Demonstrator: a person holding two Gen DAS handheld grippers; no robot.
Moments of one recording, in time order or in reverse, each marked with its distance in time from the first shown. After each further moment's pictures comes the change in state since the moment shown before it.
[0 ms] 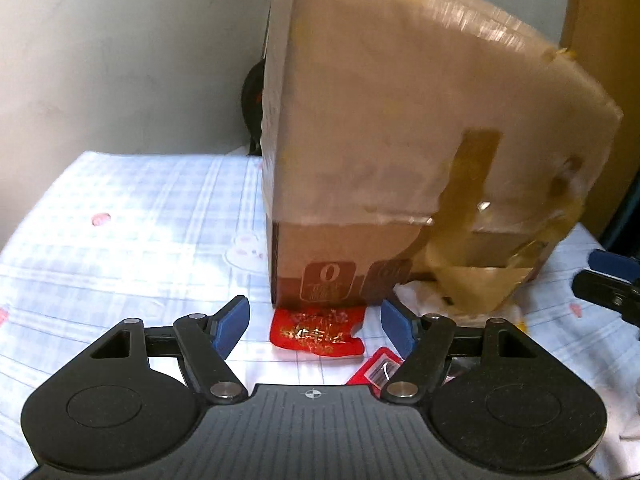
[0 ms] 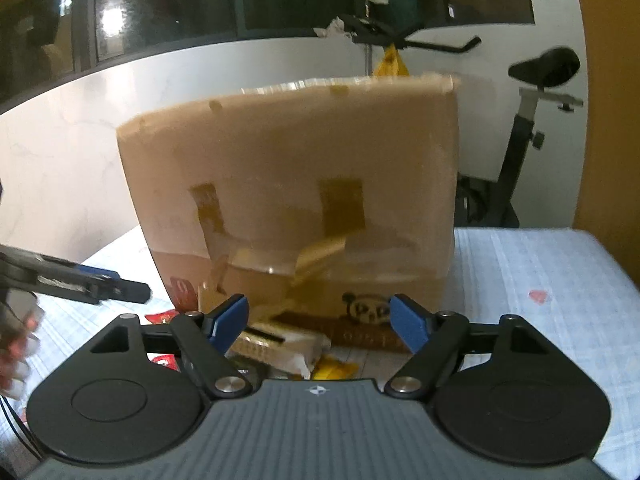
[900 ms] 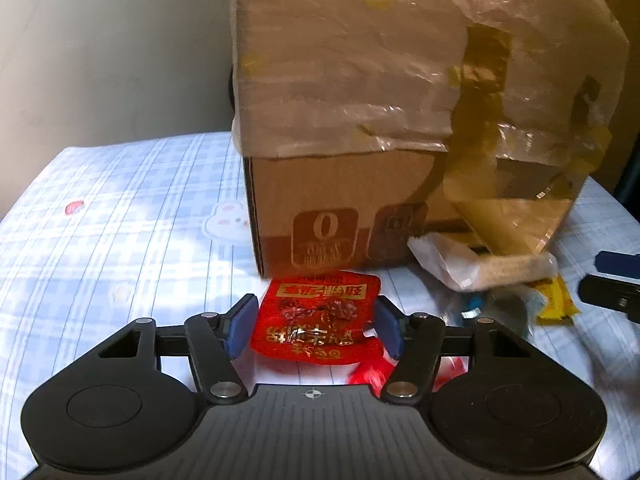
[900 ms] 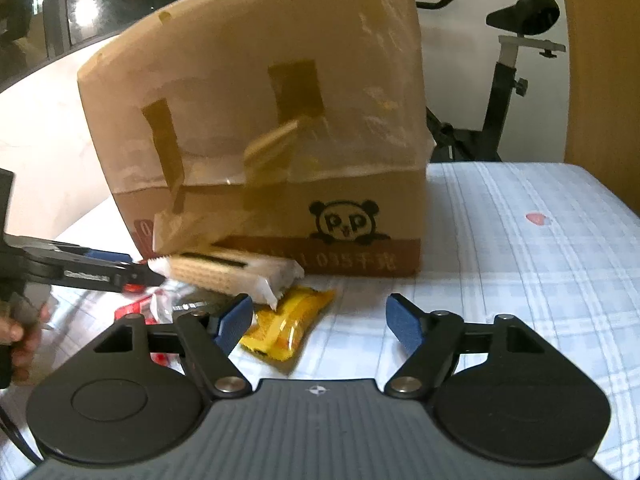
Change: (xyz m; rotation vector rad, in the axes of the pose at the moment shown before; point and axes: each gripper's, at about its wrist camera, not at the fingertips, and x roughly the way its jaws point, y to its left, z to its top) left arm 0.033 -0.005 -0.029 0.089 0.030 0.011; right arm 0.022 -0.021 -0.049 0.058 0.083 -0.035
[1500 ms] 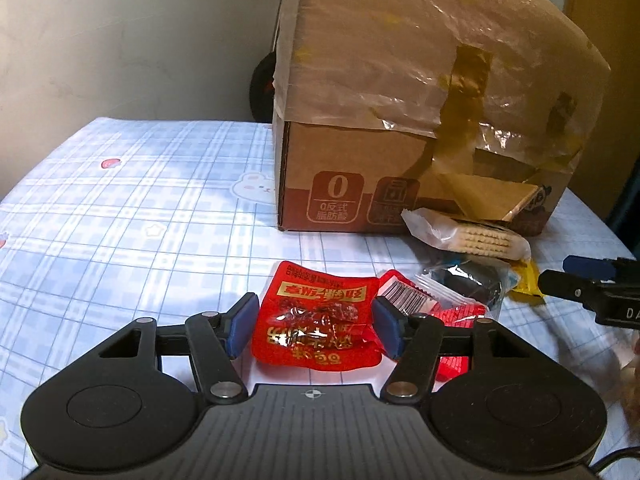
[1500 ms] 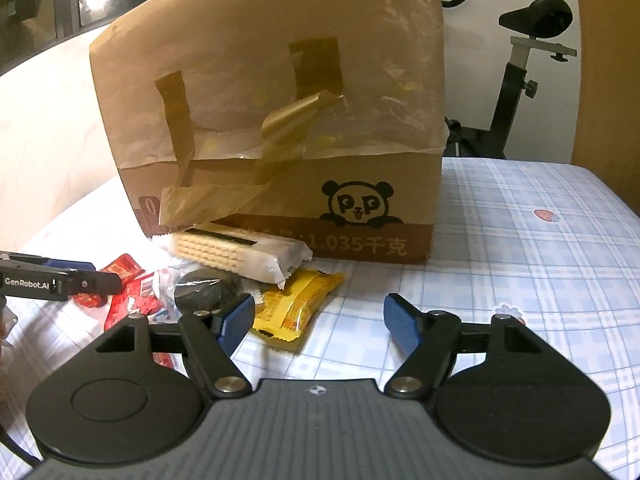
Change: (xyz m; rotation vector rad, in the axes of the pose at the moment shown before) left arm -0.035 0.007 -0.033 -0.101 -0.055 0.006; right arm 0.007 0.010 -0.006 -0.051 0.022 0.000
